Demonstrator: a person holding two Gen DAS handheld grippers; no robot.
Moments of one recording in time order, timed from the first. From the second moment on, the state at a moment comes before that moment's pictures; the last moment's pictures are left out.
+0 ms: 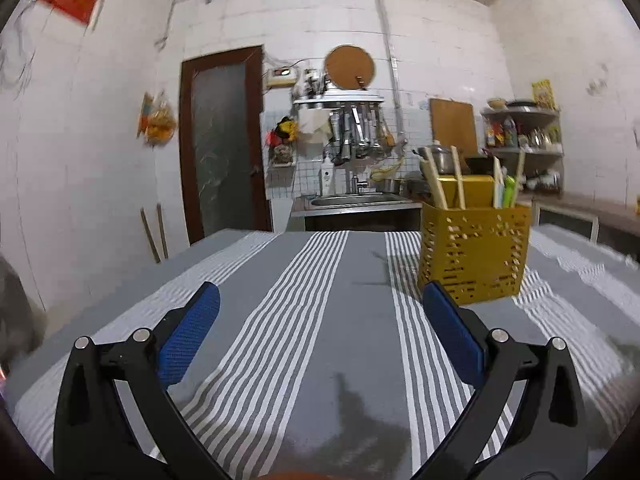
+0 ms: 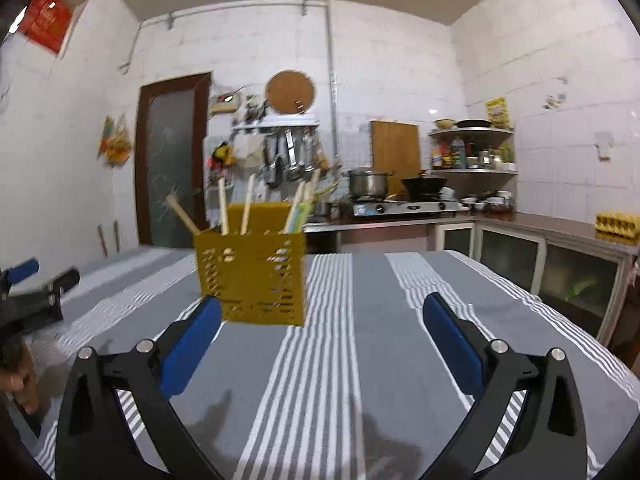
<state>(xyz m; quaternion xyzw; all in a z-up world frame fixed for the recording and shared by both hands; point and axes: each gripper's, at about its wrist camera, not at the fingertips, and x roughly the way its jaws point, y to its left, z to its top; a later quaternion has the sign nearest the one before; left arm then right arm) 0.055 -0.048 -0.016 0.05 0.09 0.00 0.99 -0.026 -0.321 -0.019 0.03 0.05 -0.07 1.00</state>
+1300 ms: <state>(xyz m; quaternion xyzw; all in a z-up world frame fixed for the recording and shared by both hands) 0.055 -0.050 -0.016 0.06 0.09 -0.02 0.99 -0.025 -0.313 -0.015 0.02 0.04 -0.09 0.99</state>
